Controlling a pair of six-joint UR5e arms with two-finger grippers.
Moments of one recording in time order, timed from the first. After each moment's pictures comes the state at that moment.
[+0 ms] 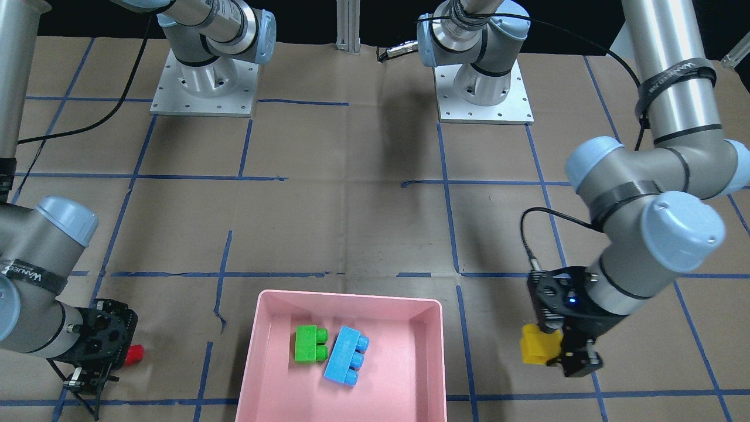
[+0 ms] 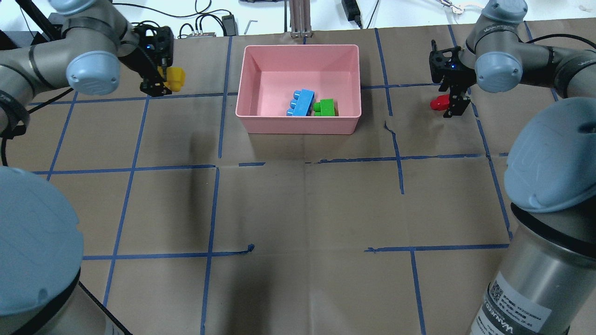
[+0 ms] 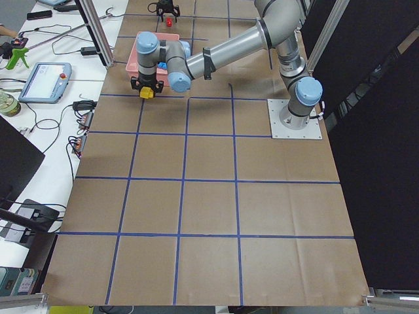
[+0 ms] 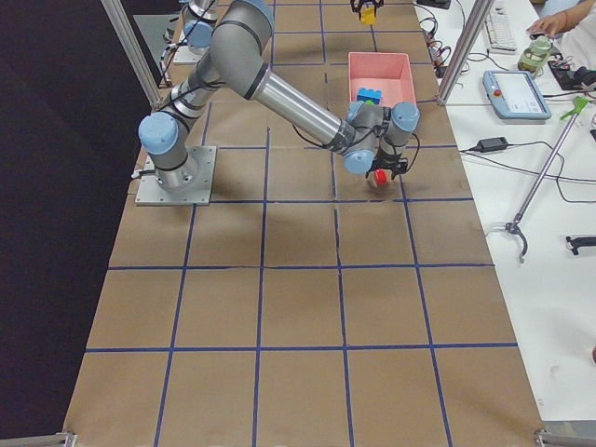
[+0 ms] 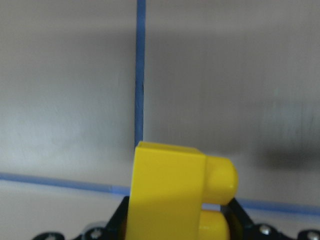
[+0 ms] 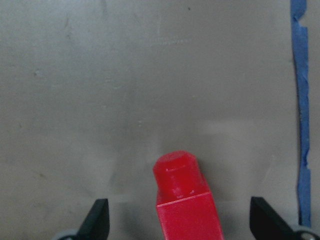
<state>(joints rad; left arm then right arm) -1.46 -2.07 -1.47 -0.99 1.45 1.65 1.33 -0.88 1.43 -2.10 -1.52 -1.74</state>
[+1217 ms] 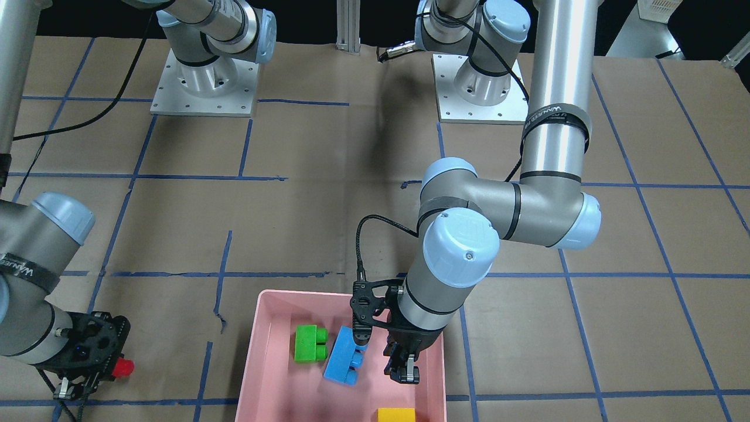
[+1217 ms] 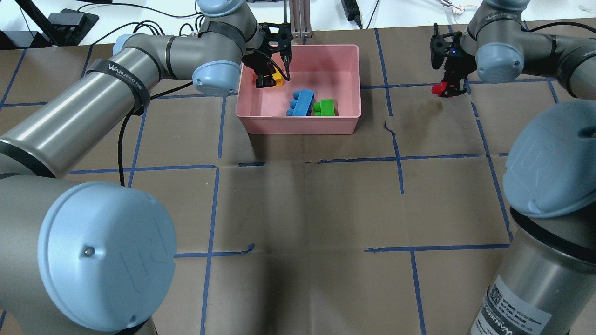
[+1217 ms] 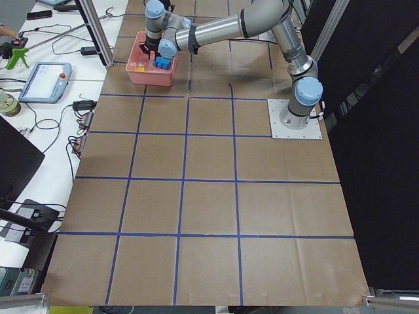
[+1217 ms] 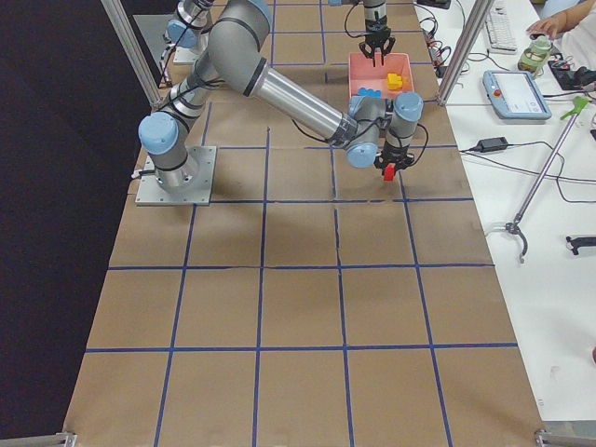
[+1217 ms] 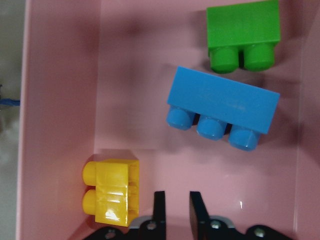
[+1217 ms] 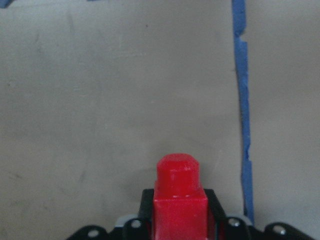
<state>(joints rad) -1.73 -2.20 -1.33 -0.91 1.45 1.40 1.35 -0.90 1.36 -2.13 -1.51 -1.66</state>
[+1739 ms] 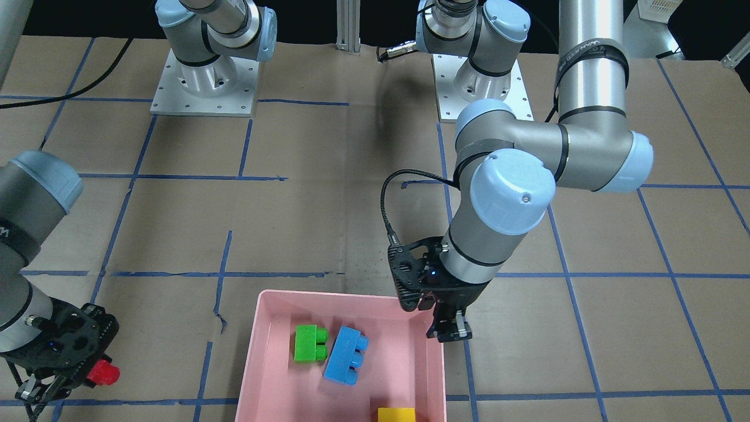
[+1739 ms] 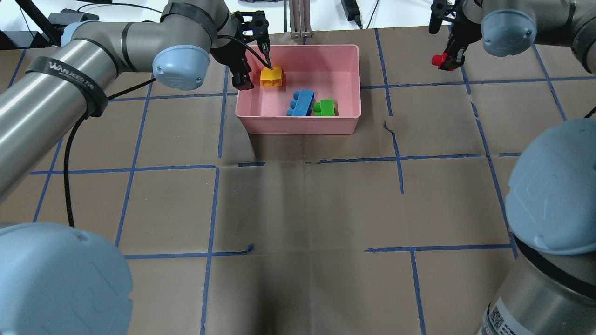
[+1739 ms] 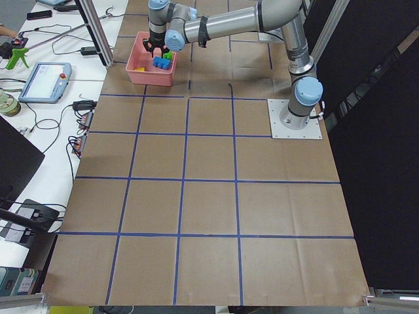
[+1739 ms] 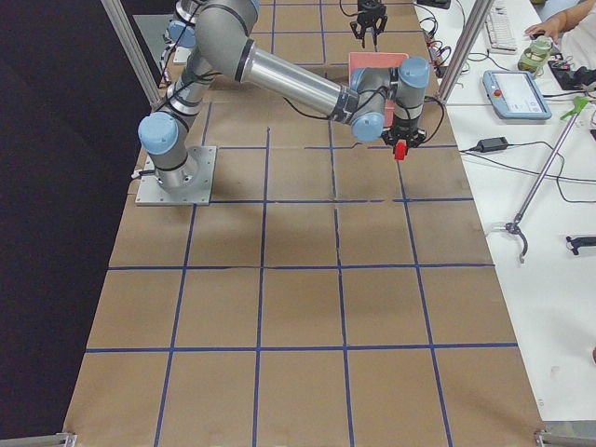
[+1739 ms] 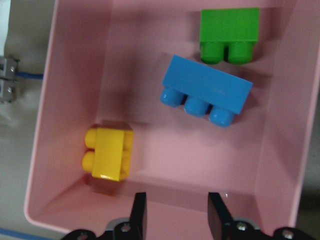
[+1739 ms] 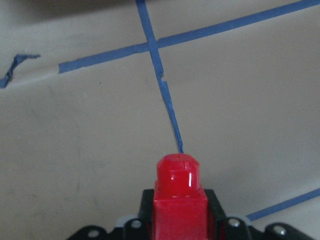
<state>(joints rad) -1.66 -2.01 -1.44 -1.10 1.48 1.24 1.41 -1.00 1.31 -2.05 -1.52 -1.35</state>
